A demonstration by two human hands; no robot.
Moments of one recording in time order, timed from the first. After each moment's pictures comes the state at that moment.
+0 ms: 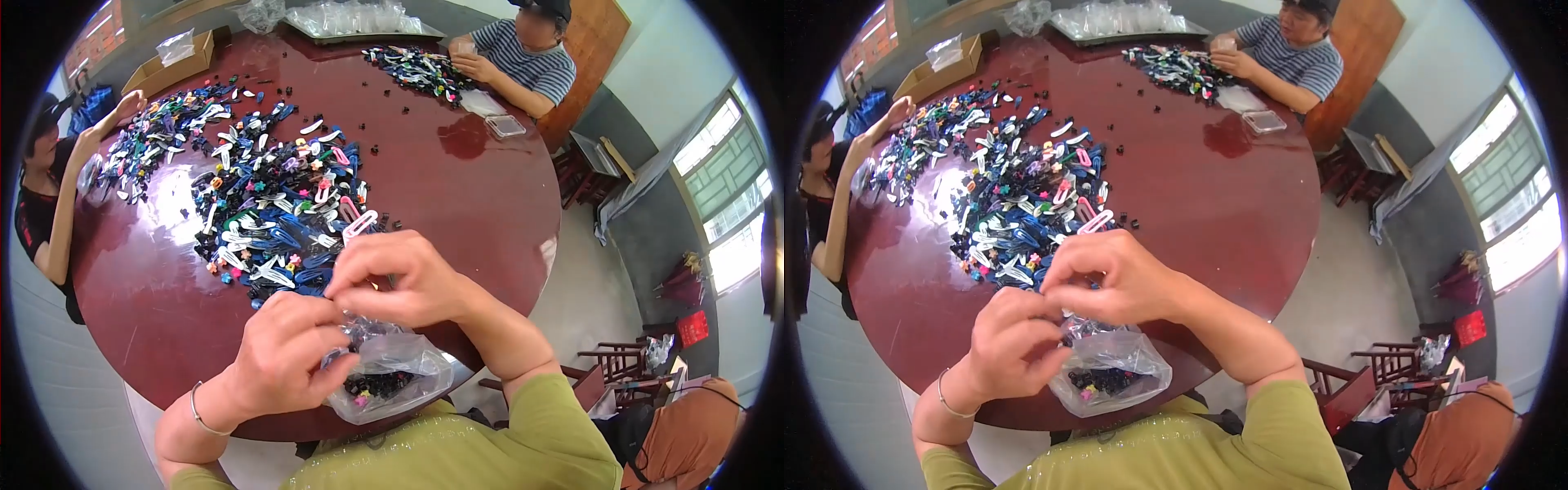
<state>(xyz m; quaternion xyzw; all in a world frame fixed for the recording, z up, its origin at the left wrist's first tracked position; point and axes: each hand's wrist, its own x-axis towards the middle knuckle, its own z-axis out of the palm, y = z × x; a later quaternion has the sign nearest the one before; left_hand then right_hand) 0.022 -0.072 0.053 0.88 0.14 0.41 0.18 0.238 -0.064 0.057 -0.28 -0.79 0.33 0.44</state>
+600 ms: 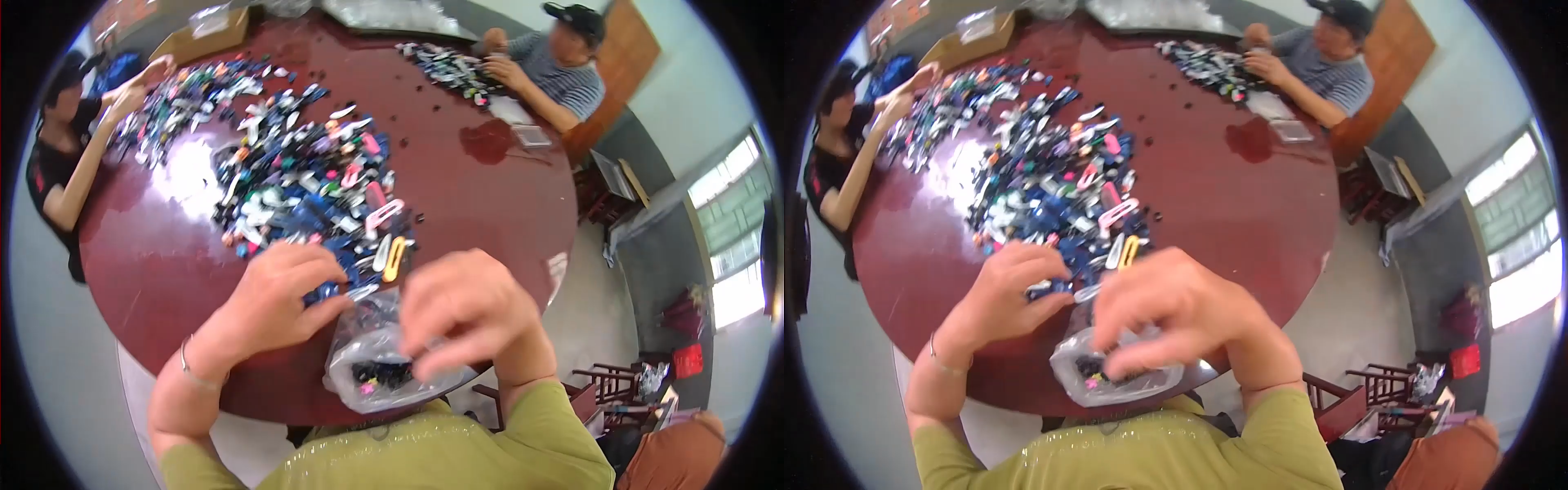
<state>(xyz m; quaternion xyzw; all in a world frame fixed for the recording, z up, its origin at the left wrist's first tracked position) 0.010 -0.040 0.038 0.89 0.21 0.36 0.18 0.256 -0.091 0.090 -0.15 -0.82 0.40 0.37</state>
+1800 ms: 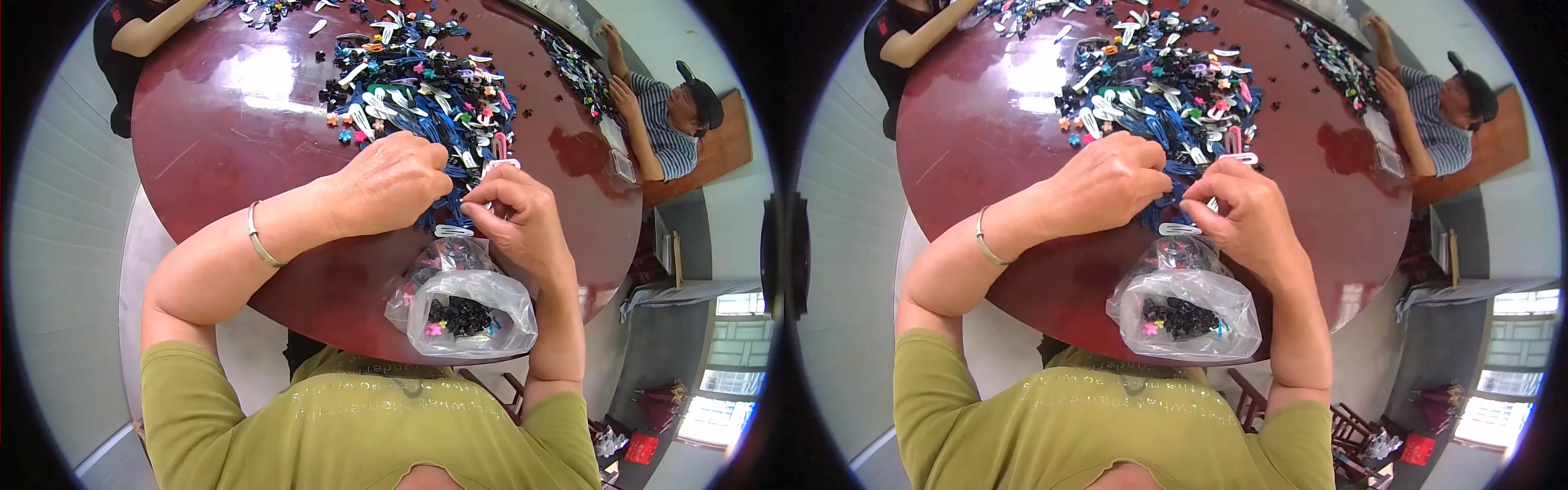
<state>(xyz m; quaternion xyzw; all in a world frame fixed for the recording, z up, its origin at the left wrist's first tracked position) 0.010 -0.020 -0.002 0.91 0.24 0.33 0.04 0.228 -0.052 0.041 -0.46 -0.82 0.22 0.26</state>
